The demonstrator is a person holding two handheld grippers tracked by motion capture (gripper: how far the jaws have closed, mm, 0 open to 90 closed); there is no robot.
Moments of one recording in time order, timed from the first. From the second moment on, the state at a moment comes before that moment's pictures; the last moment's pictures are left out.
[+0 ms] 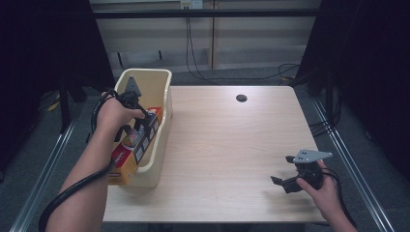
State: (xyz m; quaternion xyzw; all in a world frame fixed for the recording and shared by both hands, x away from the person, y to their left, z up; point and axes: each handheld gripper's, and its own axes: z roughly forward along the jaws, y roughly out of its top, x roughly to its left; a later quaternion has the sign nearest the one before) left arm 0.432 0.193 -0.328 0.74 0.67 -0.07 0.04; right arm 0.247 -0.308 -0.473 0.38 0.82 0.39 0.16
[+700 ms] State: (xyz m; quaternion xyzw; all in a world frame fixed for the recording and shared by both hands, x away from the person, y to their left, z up) left arm 0.434 0.191 -0.338 0.74 0.67 -0.08 0.04; right arm 0.248 -0.308 -0.474 0.38 0.82 0.39 0.16
